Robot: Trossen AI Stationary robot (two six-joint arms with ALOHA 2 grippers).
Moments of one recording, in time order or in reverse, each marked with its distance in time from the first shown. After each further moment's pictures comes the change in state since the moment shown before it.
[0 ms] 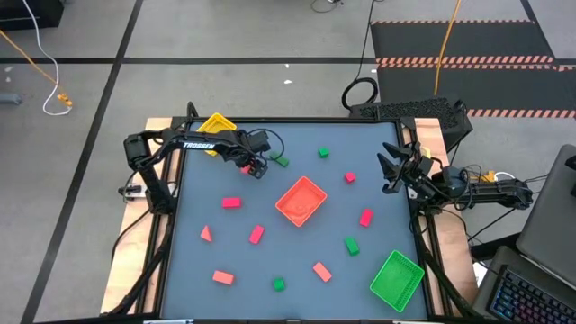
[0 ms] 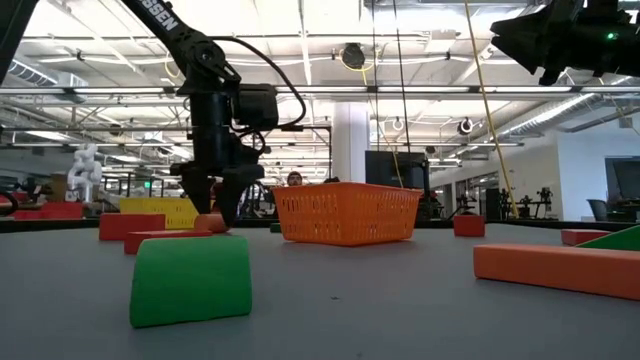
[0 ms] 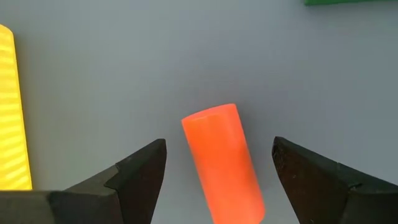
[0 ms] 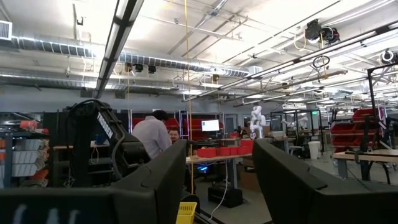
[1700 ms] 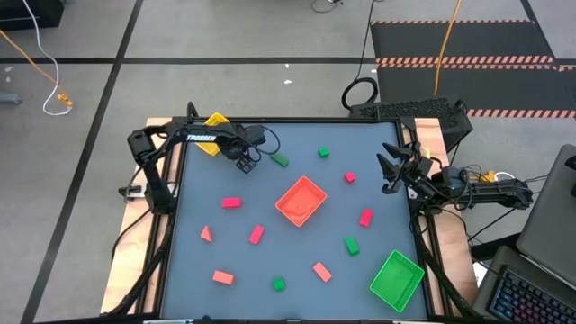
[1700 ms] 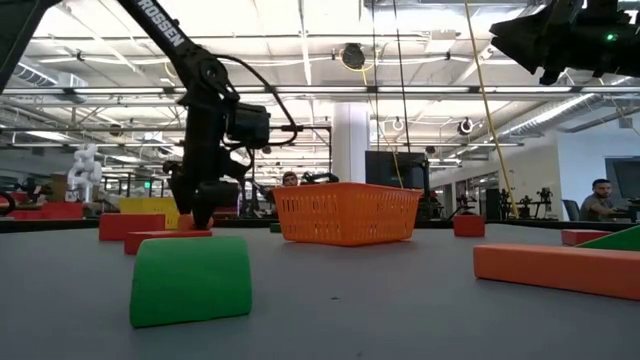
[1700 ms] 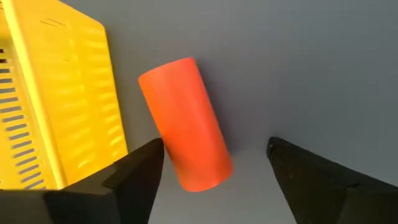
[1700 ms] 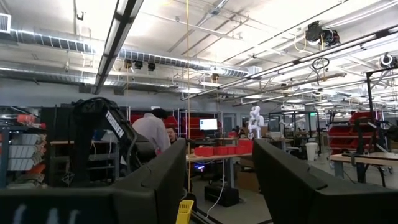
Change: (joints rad) left arm 0.110 0.069 0.018 -0.109 -0.132 0.193; right arm 0.000 0.000 0.000 -0.008 0.000 -0.023
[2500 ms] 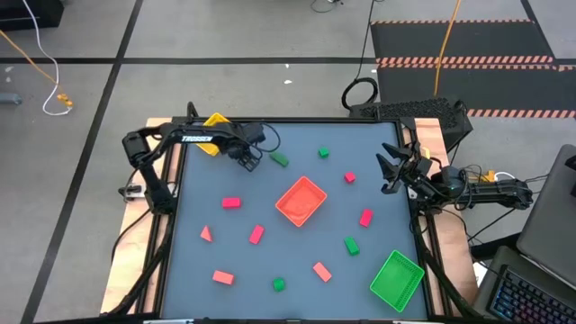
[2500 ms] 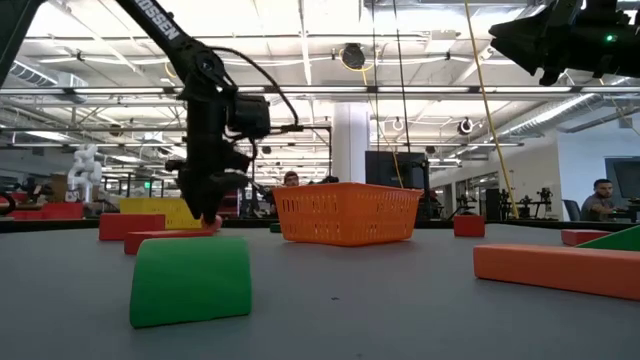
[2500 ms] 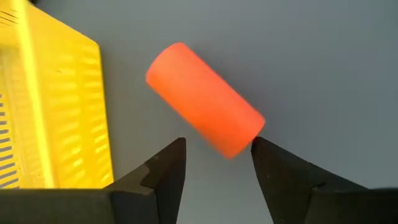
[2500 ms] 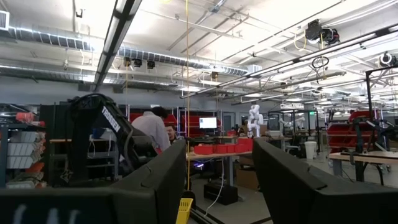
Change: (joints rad) left arm -0.011 -0.073 -0.006 0.050 0.052 -0.063; right arm 0.000 0.000 0.000 -0.007 0.003 0.000
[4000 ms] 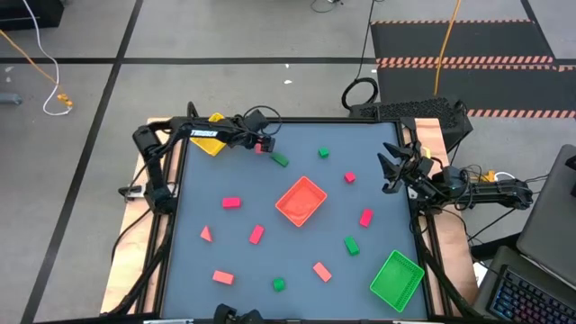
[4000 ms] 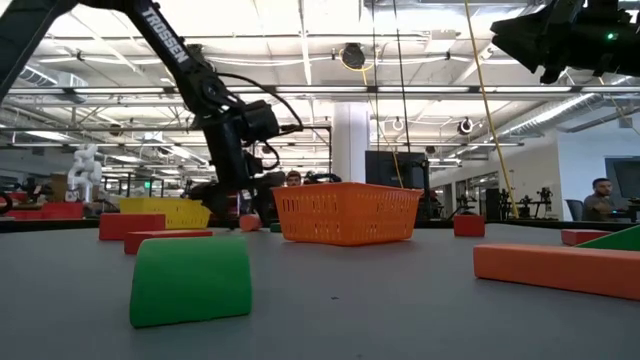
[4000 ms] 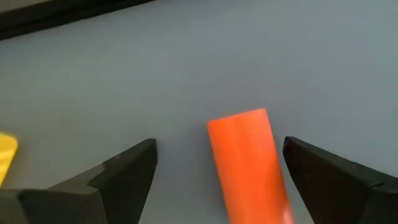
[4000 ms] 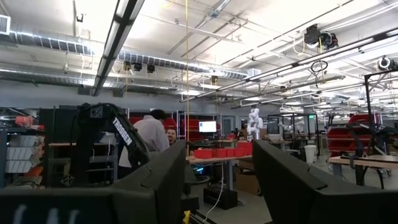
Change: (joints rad) left arm 0.091 0.134 0.006 0.457 0.107 -0.261; right arm 0.000 0.000 0.000 0.021 -0.003 -0.011
